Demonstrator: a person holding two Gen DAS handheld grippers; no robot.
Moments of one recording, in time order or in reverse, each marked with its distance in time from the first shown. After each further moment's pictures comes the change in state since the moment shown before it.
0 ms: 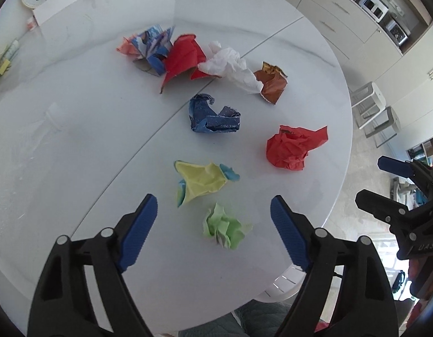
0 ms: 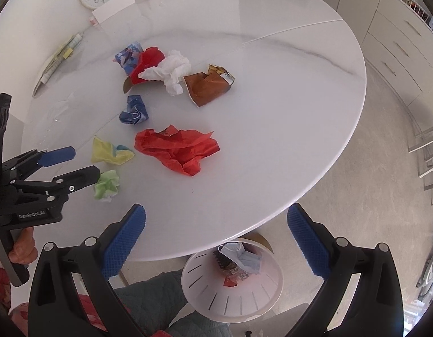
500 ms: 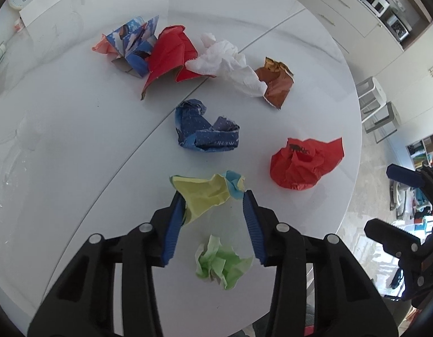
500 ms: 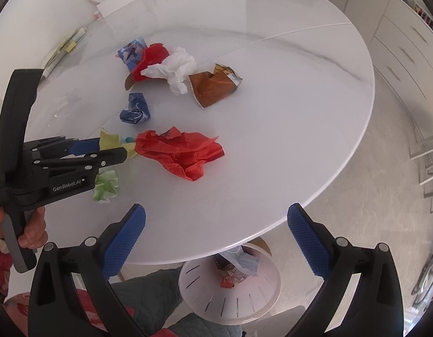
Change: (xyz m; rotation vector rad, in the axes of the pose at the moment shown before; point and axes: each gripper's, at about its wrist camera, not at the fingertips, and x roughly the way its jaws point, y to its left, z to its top) left arm 0.030 -0.008 0.019 -0.001 0.023 -0.005; right arm 0.006 0.003 0.008 -0.060 0.009 0.025
